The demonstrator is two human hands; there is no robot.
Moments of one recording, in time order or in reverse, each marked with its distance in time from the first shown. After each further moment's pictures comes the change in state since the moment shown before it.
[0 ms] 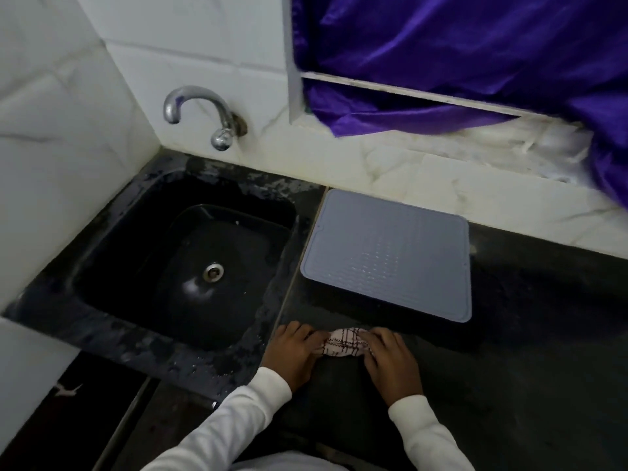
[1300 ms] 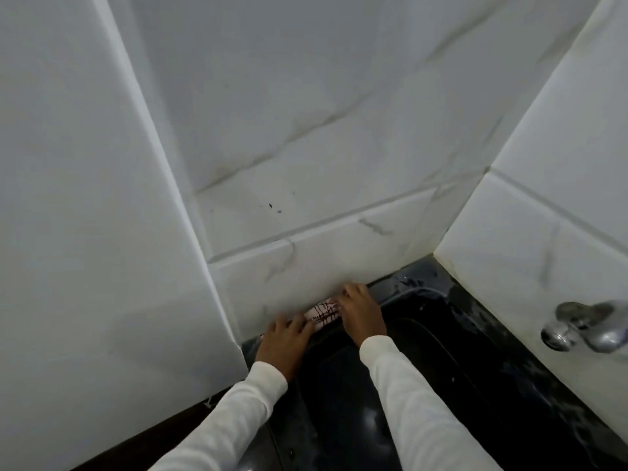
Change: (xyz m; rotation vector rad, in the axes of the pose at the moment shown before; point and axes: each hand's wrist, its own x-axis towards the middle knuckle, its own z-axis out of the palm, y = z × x) left_hand -0.127 -0.444 -0.220 0.463 0.160 -0.837; right_hand 0.394 -0.564 0.198 -0.056 -0.144 -0.913
